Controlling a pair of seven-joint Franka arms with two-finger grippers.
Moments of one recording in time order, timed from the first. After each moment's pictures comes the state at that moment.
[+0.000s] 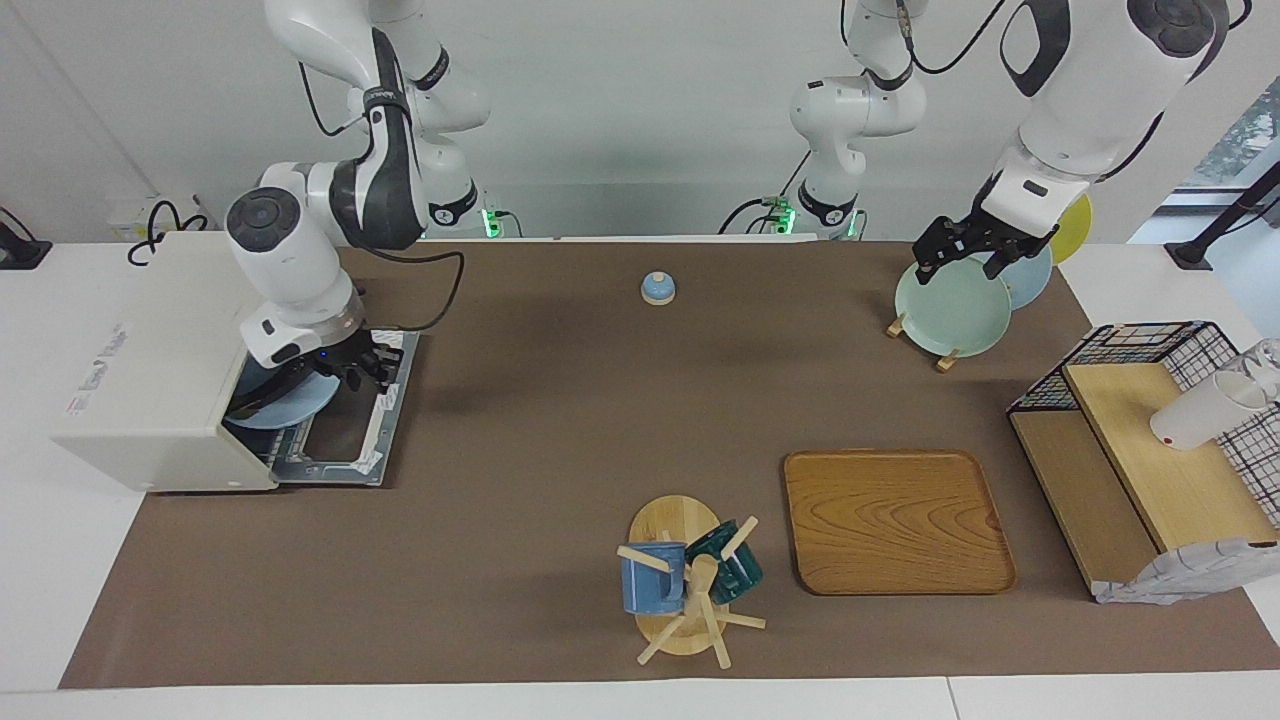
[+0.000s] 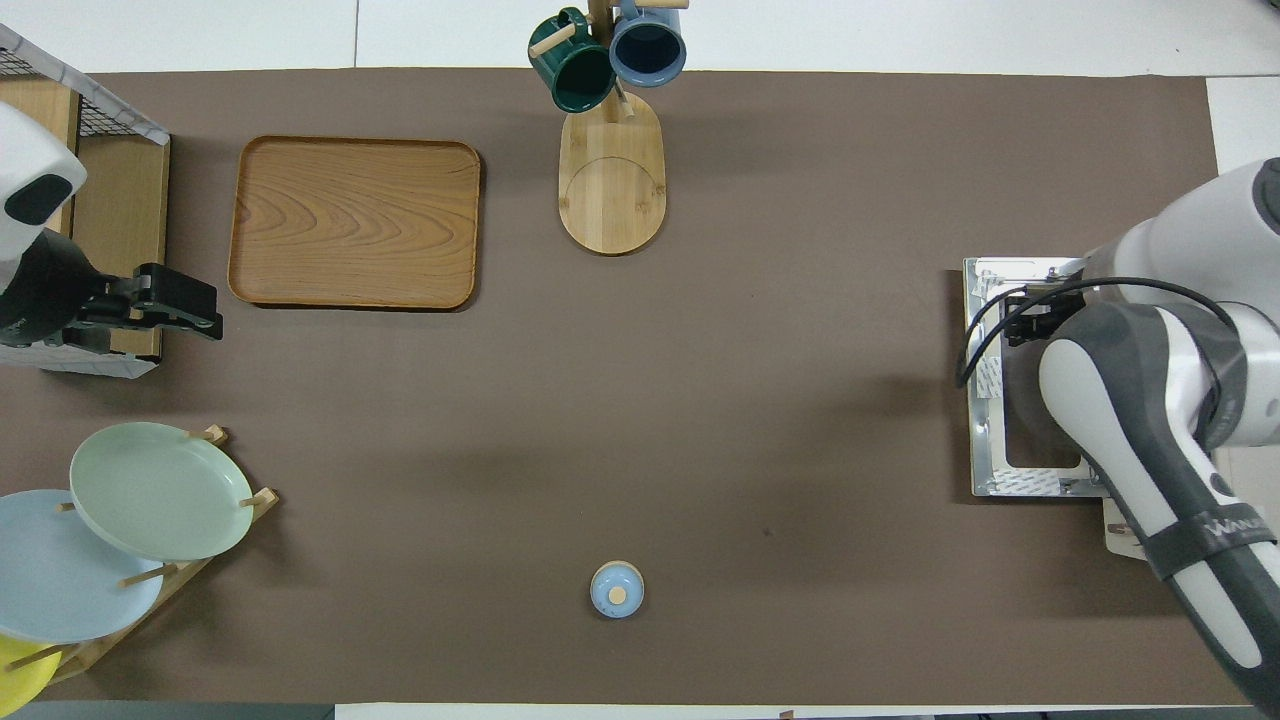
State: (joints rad) left arm -0.03 0.00 -0.10 -1.61 -0.04 1.51 -0.16; right arm 0.09 0.09 -0.13 -1.98 -0.07 1.99 0.12
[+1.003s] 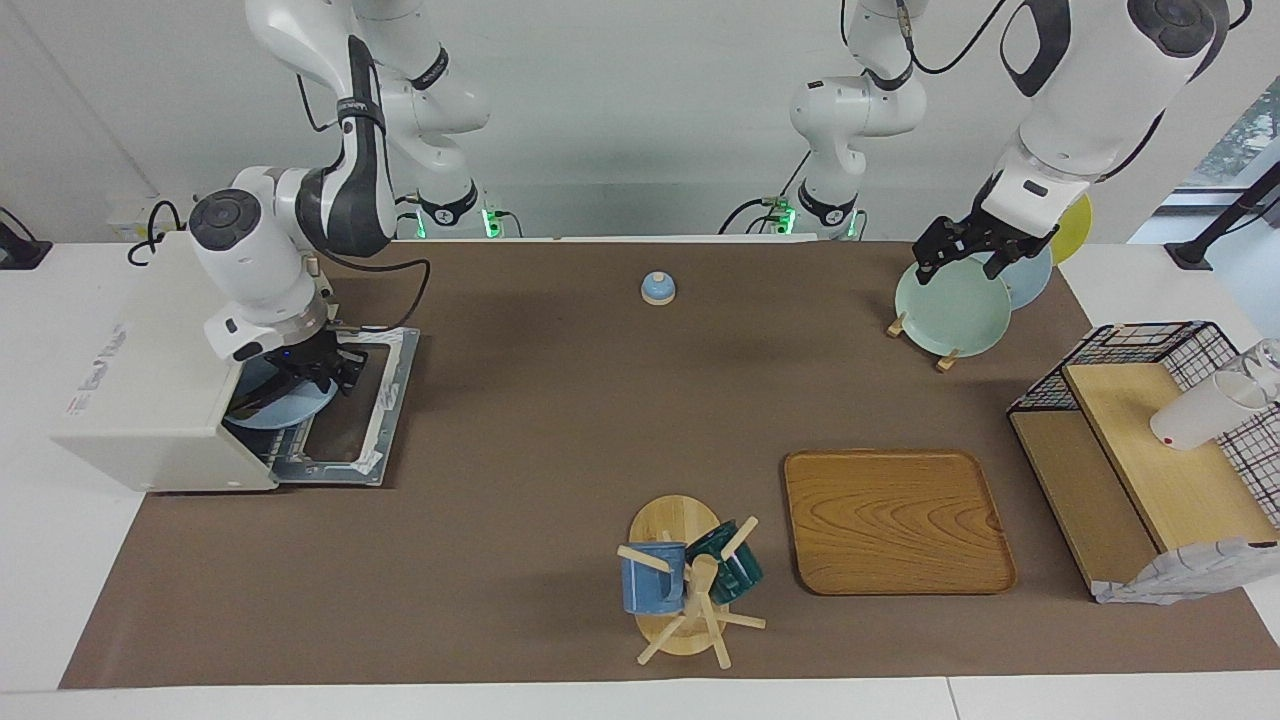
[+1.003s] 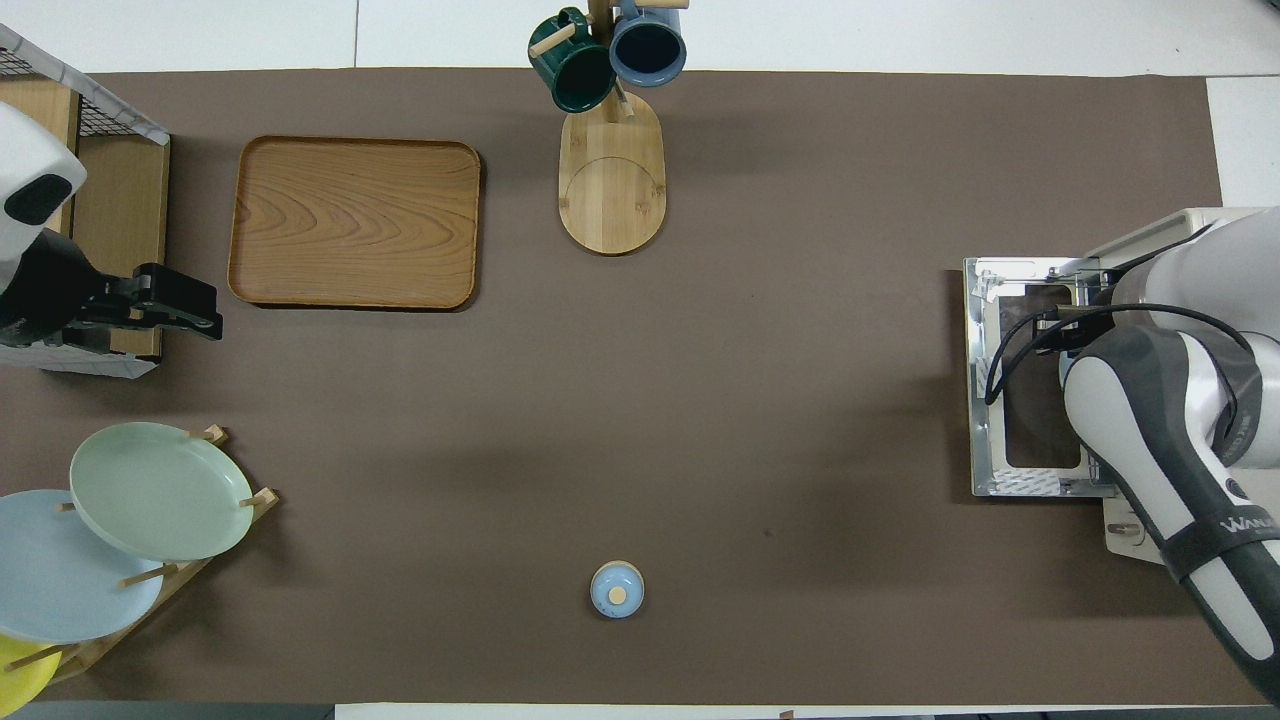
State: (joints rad) left arm -0.03 0.00 -0.10 -1.61 -0.04 1.51 -0.16; right arm 0.04 0.08 -0.13 -2.09 -0.07 2.14 0.07
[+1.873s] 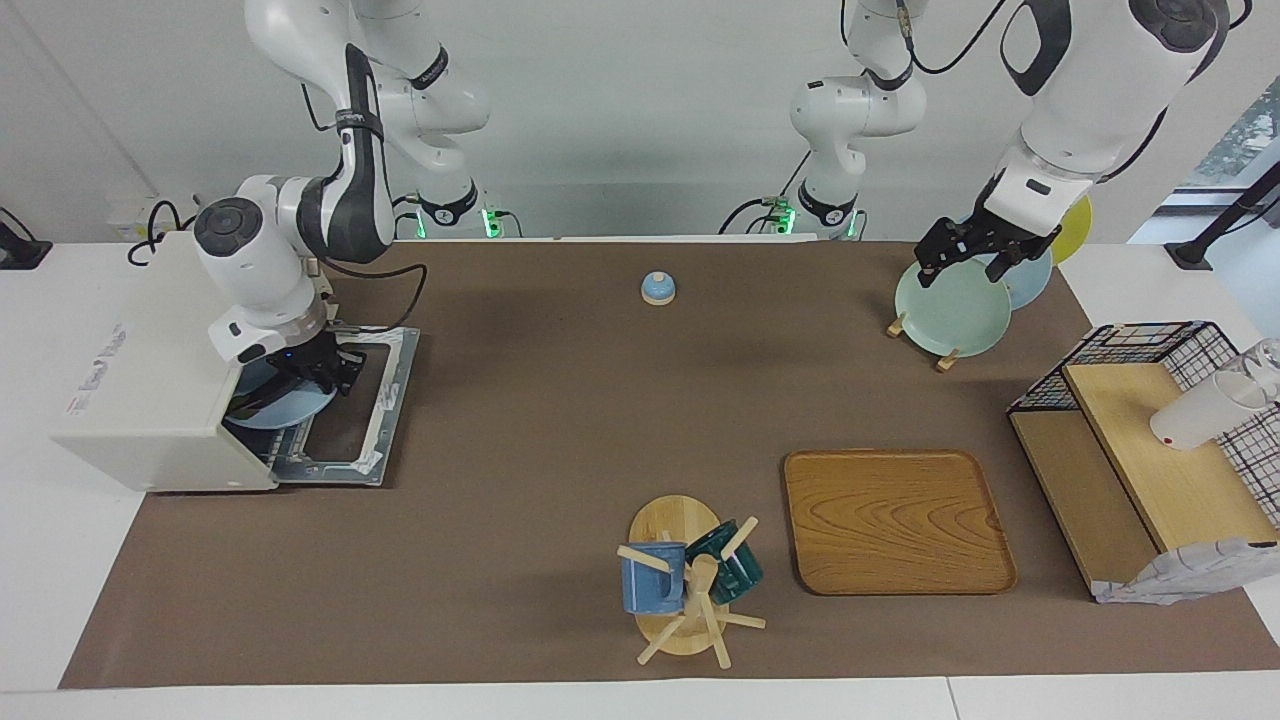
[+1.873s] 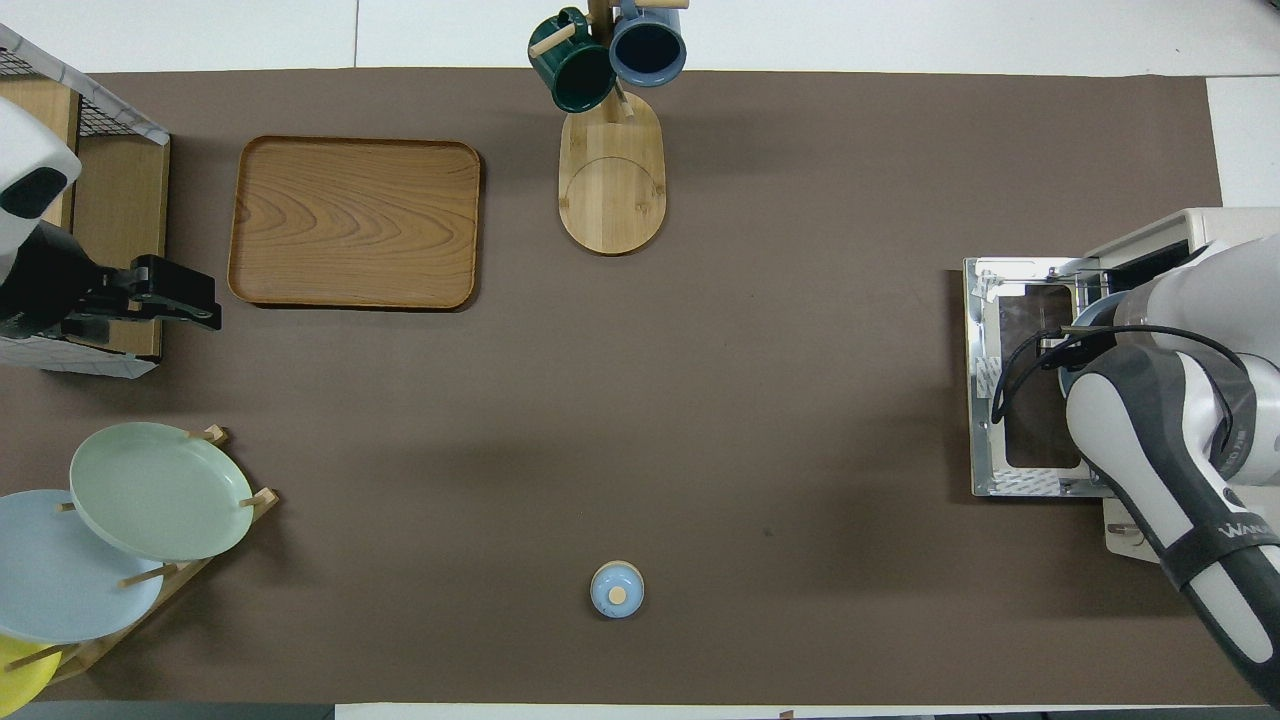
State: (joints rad) left arm -0.03 0.00 -0.10 -1.61 -0.04 1.54 -0.16; right arm 0.02 0.07 -0.14 -2.15 -0.07 2.19 0.02
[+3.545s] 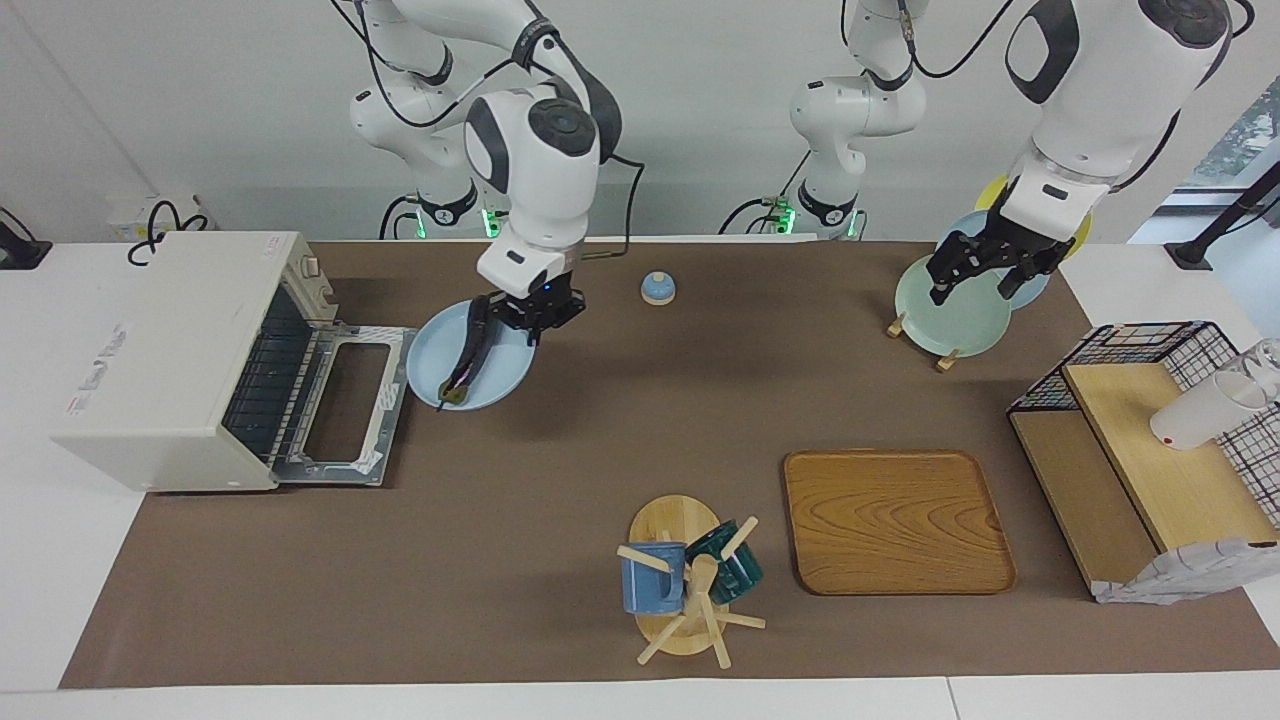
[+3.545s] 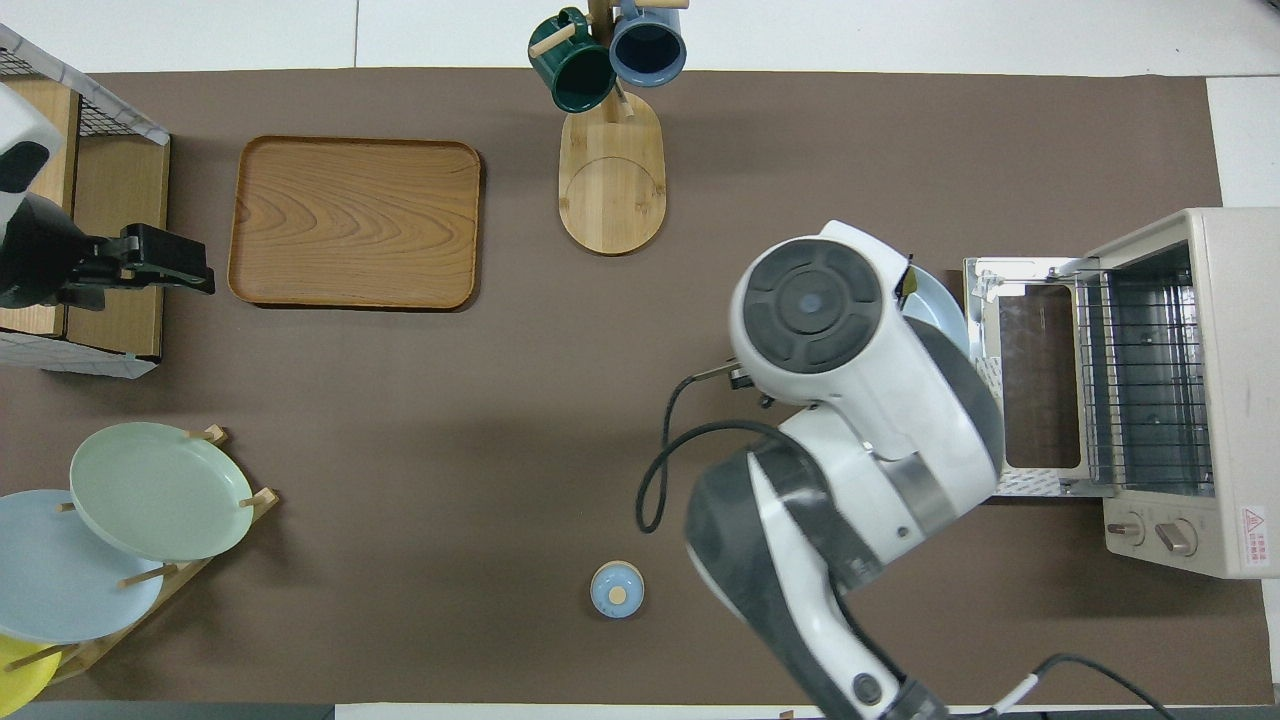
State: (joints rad) left arm -0.01 0.02 -0.09 -1.61 -0.04 1.66 -0.16; right arm 0.66 0.16 -0.10 -1.74 -0.18 1.80 0.41
